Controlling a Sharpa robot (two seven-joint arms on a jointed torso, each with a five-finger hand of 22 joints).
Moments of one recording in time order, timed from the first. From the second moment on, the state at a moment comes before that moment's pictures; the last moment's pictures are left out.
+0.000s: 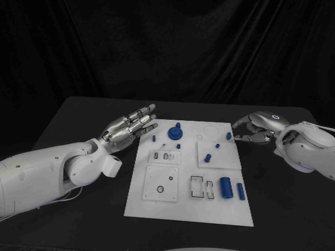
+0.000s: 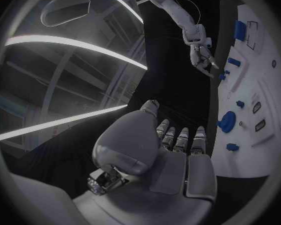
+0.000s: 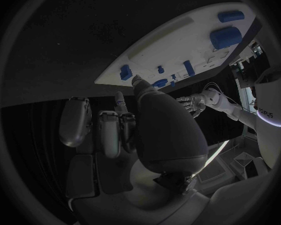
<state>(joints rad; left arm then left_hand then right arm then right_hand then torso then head) 1.22 -0.85 -0.21 1.45 -0.06 0.21 0.59 1.43 0.29 -0.11 0.24 0.54 0.19 0.00 0.03 0.03 0.00 -0.01 0.01 0.00 0.00 0.10 0.01 0.00 0.16 0.00 0.20 0.01 0.00 1.26 -1.01 -0.21 1.39 -1.47 -0.46 0.02 1.35 -0.12 0.15 0.22 0.15 0.86 0.07 0.08 0.15 1.47 -0.03 1.57 1.31 1.46 -0.09 1.54 1.31 0.09 1.41 0.02 1.27 1.31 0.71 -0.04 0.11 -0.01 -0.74</state>
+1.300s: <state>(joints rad) 1.22 -0.85 -0.21 1.45 -0.06 0.21 0.59 1.43 0.29 -0.10 0.24 0.54 0.19 0.00 0.03 0.03 0.00 -0.01 0.01 0.00 0.00 0.10 0.01 0.00 0.16 0.00 0.20 0.01 0.00 1.22 -0.91 -0.21 1.28 -1.47 -0.46 0.01 1.36 -0.12 0.13 0.24 0.19 0.91 0.08 0.11 0.17 1.46 -0.01 1.57 1.31 1.47 -0.08 1.50 1.31 0.09 1.39 0.04 1.21 1.31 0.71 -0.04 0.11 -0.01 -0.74</state>
